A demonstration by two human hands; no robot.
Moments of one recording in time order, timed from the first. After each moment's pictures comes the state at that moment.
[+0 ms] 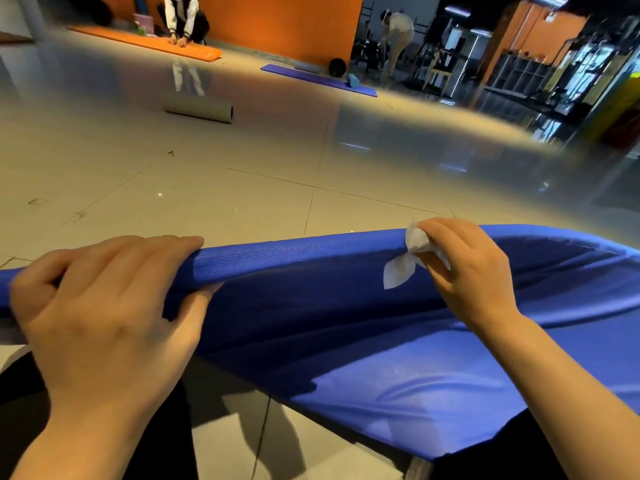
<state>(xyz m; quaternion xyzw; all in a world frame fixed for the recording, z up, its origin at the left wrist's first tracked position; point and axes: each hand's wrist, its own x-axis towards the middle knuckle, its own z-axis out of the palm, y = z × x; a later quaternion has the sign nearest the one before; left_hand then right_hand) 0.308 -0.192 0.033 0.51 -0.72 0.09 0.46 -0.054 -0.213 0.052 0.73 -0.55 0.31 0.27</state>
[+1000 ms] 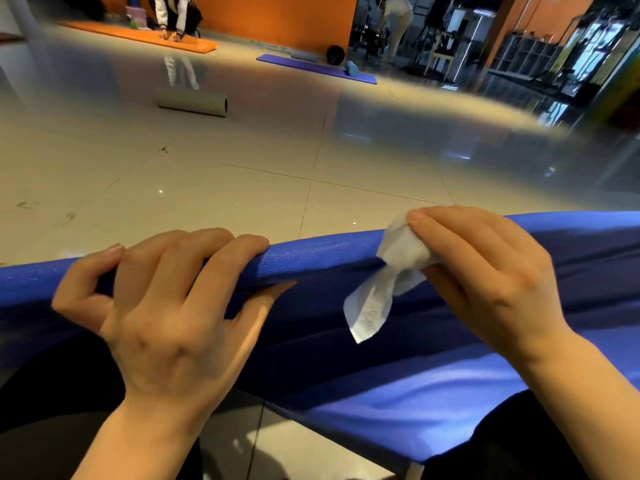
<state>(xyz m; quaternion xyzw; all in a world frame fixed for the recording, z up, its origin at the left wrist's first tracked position) 0.230 -0.201 0.040 0.43 -0.69 0.20 0.55 -0.045 -0.187 0.085 0.79 -0.40 0.29 0.37</state>
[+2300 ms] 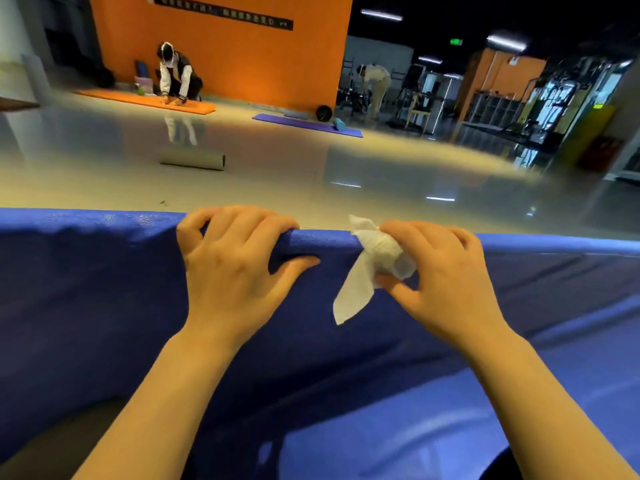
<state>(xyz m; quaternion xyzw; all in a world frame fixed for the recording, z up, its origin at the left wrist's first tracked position) 0.204 -0.278 0.090 0.39 -0.72 0.22 0.53 -0.029 -0.226 0.109 0.73 -0.57 0.29 0.25</state>
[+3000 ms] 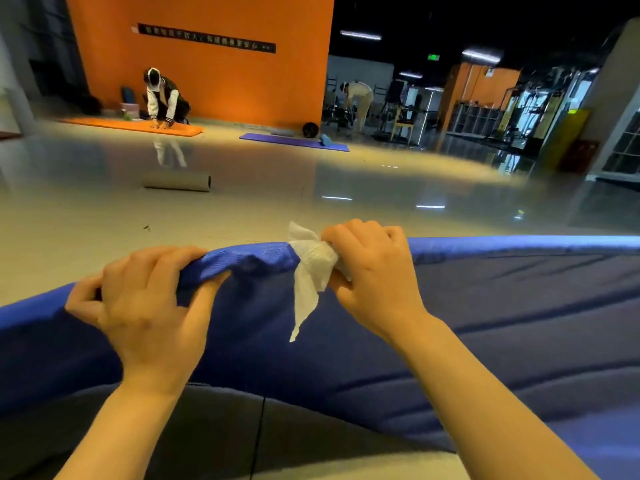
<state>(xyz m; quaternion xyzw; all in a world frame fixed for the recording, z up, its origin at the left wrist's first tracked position) 0.214 -0.299 0.063 0.47 -0.64 0.19 0.58 -0.017 -0.272 0.118 0.73 -0.53 0.32 0.30</state>
